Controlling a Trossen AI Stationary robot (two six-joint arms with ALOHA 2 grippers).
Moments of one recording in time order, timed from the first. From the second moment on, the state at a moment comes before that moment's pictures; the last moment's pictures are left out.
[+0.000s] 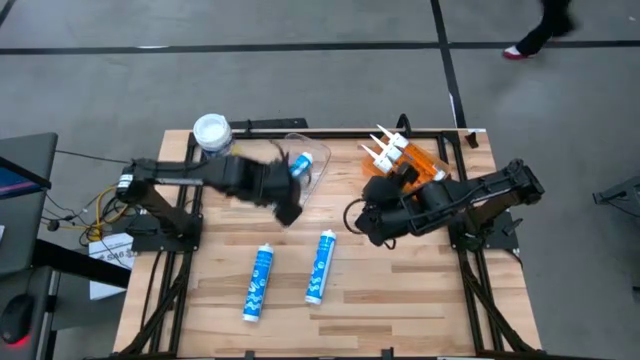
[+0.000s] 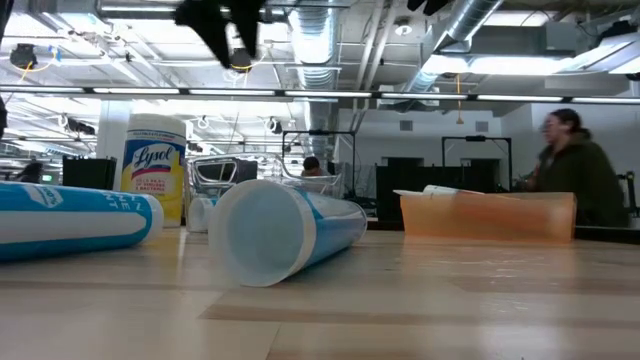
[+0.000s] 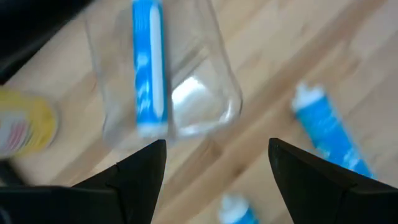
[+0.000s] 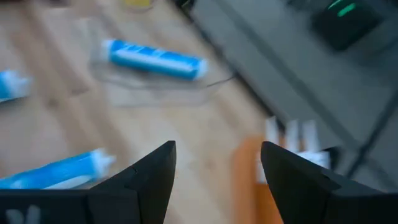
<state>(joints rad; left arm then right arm) -0.03 1.62 1.69 -1.34 -0.34 -0.81 0.33 1.60 1.73 -1.38 0.80 0.70</state>
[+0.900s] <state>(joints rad) -0.51 1.61 1.45 -1.28 -0.19 -1.43 0.66 0.99 1.08 -1.06 1.11 0.68</state>
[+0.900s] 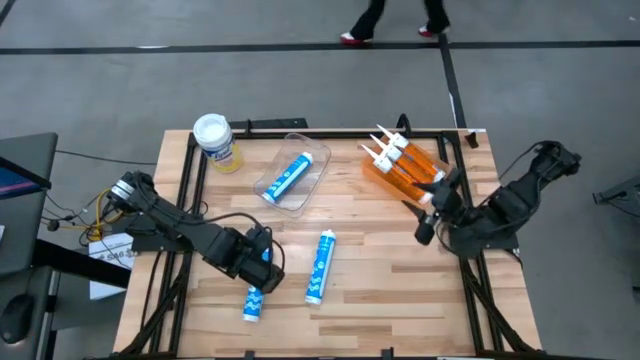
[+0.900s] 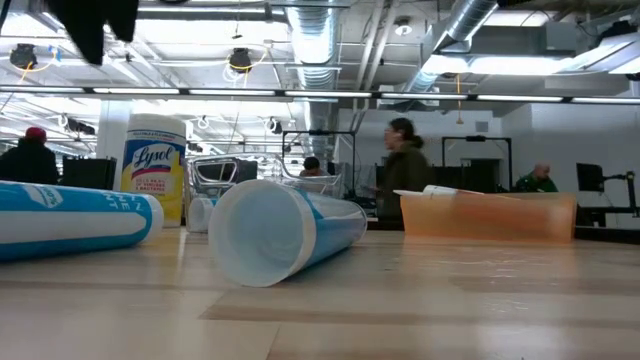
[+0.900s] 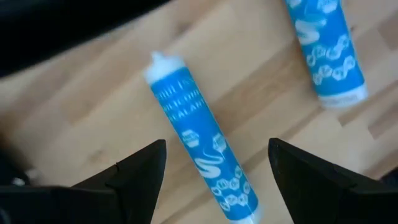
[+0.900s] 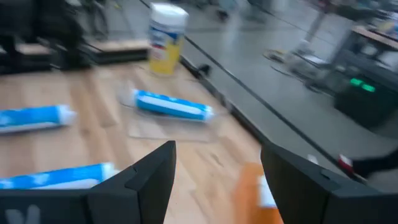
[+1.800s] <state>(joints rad) -0.44 1.66 1.12 -0.94 0.05 -1.66 0.47 0.83 0.61 -0.25 0.83 0.33</state>
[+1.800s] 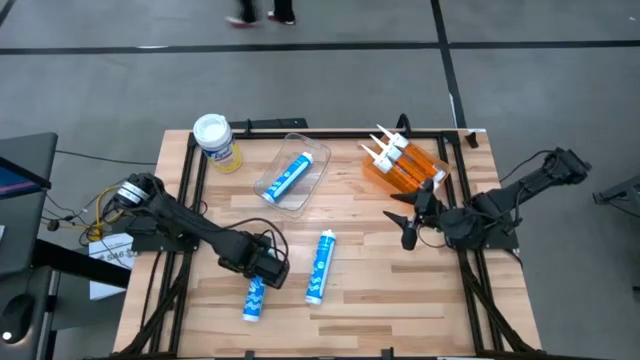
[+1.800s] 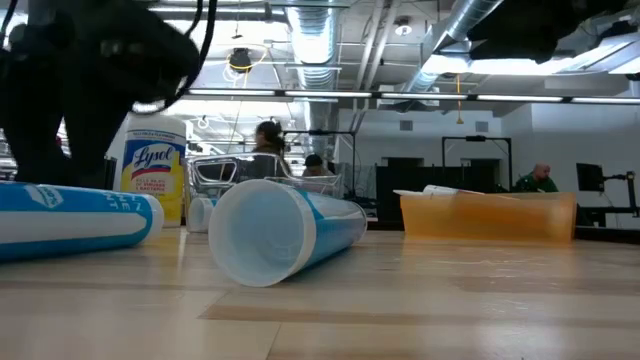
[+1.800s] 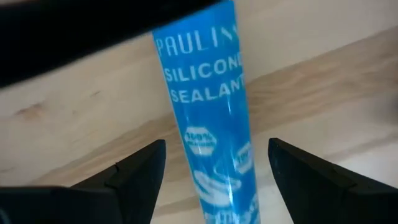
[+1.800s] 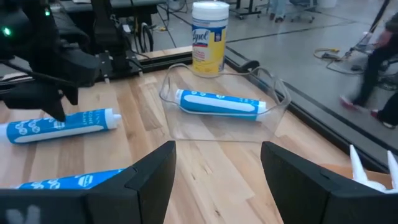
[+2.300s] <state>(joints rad) -0.44 1.84 1.04 -0.71 0.17 -1.64 0.44 0.83 0.61 -0.24 0.81 0.33</state>
